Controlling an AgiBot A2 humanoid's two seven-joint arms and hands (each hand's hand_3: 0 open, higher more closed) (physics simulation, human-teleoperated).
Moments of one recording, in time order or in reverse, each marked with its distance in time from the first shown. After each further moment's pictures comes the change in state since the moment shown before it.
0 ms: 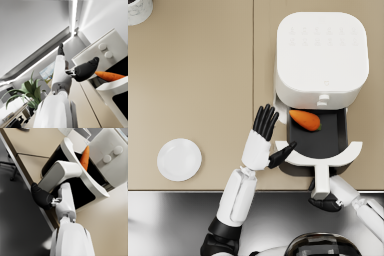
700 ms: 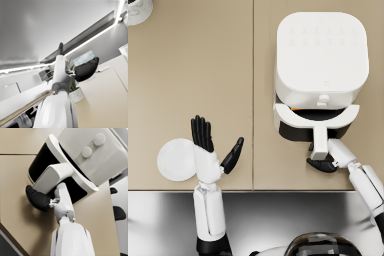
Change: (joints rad) left arm -0.157 -0.045 -0.448 -0.209 -0.001 0.001 0.000; right arm 0.323 -0.279 -0.007 -0.498 0.002 0.110 -0.008
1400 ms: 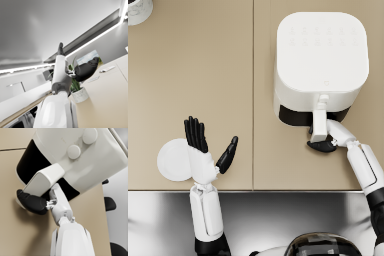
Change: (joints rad) left arm 0.007 -0.014 -0.038 -0.003 0.000 0.000 0.000; right arm 0.238 -0.161 0.042 -0.387 -0.004 0.177 0.009
